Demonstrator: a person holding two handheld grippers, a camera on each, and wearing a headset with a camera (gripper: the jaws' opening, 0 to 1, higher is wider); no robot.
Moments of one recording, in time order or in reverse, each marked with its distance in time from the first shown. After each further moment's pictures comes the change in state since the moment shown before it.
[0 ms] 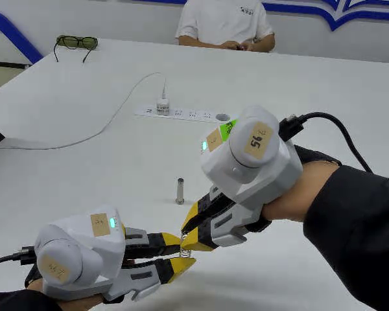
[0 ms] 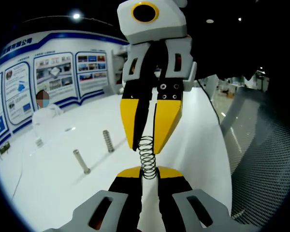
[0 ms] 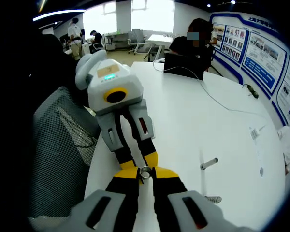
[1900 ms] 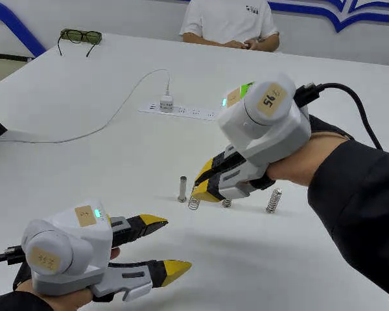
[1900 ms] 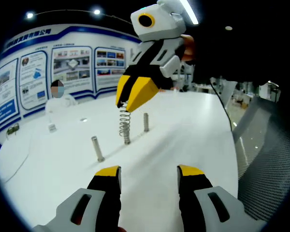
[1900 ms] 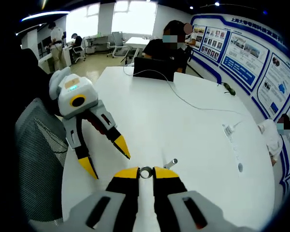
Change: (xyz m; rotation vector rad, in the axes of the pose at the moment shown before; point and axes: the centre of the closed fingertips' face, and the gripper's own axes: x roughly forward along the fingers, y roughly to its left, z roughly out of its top) left arm -0.014 0.024 -0.013 -0.118 -0.012 0.122; right arm -0.022 -0.078 0.006 0.054 -0.019 -0.202
